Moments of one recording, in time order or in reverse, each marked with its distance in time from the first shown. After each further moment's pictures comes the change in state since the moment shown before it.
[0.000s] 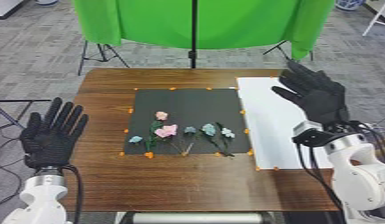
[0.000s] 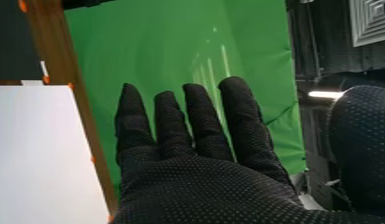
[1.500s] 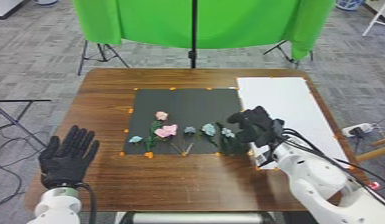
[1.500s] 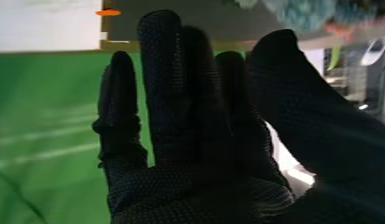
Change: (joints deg) left arm 4.1 -1.2 4.8 -5.6 -9.6 16.8 3.4; right arm 12.8 18.2 -31.3 3.8 -86.6 -0.4 2.8
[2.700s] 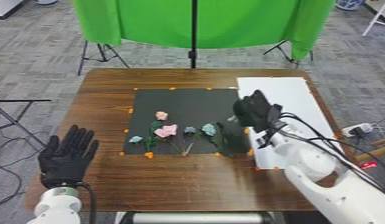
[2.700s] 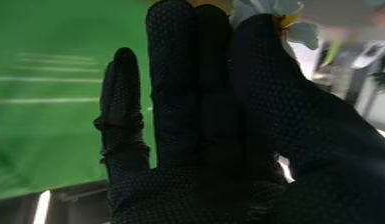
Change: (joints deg) left arm -0.2 0.5 0.3 -0.1 -0.3 0.6 1.0; right arm 12.1 0.5 -11.0 10.9 -9.7 11.5 -2.4
